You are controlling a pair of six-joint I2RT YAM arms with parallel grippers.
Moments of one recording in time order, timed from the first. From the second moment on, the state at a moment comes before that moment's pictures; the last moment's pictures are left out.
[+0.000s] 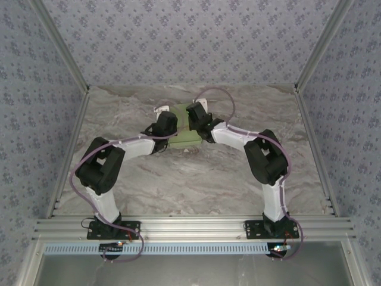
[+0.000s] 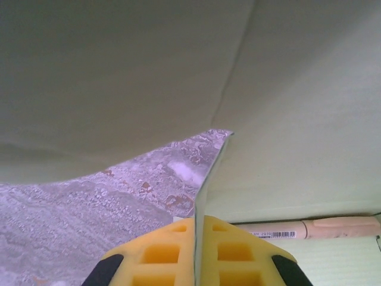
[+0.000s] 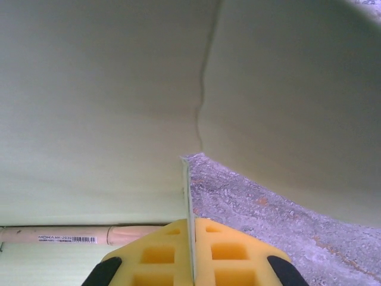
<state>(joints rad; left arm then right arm) -0.58 1.81 1.03 0.13 -0.45 -0.45 0.66 2.00 1.40 -0.13 0.43 0.36</state>
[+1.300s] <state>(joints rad) -0.73 1.77 0.63 0.72 -0.75 -0.34 0.81 1.90 1.00 0.41 0.58 0.51</state>
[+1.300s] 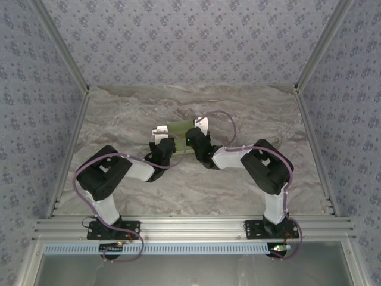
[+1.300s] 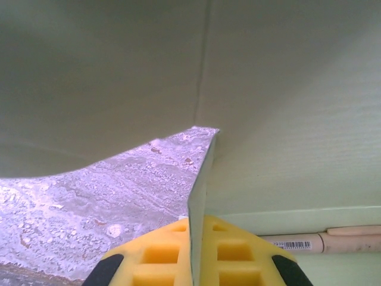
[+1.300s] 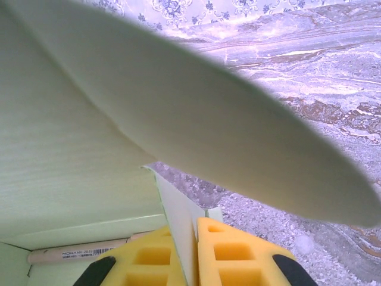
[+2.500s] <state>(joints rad) -0.78 1.87 0.53 1.05 -0.85 -0.21 0.85 1.90 0.87 0.58 0.62 0.63</state>
